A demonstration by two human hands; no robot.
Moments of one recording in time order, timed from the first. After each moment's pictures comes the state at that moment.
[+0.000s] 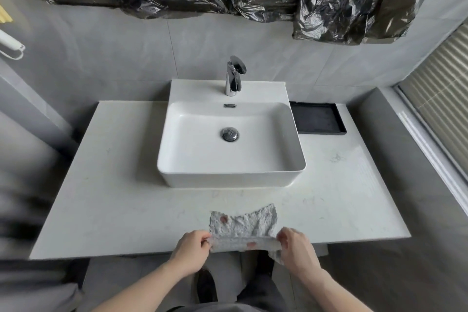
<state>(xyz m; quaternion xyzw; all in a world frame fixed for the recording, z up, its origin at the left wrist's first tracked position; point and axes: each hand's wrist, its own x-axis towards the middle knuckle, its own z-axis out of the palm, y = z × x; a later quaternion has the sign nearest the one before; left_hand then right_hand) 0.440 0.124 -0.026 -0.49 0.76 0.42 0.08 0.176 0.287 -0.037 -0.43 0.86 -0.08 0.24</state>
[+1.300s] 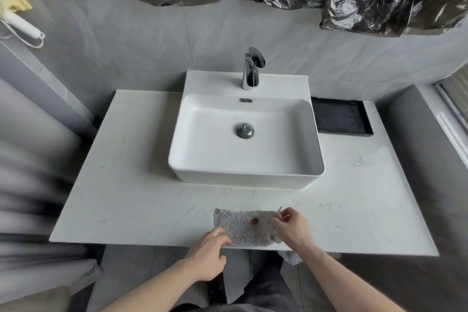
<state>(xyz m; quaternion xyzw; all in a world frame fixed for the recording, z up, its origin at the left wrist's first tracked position) 0.425 0.136 -0.032 -0.40 0.81 0.39 0.17 0.172 0.208 -0.019 -0.24 0.86 -0.24 0.38</state>
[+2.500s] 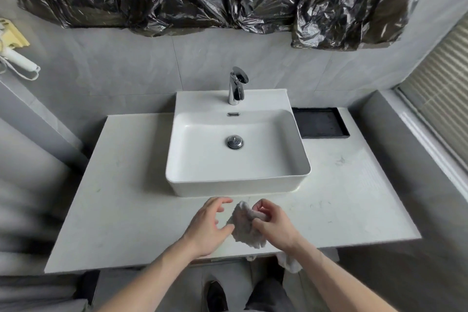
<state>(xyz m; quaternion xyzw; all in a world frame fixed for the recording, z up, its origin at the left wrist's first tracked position) 0.416 0.092 0.058 -0.40 0.78 0.48 -0.08 0.226 0.199 0.063 -0.34 0.72 -0.39 0.46</state>
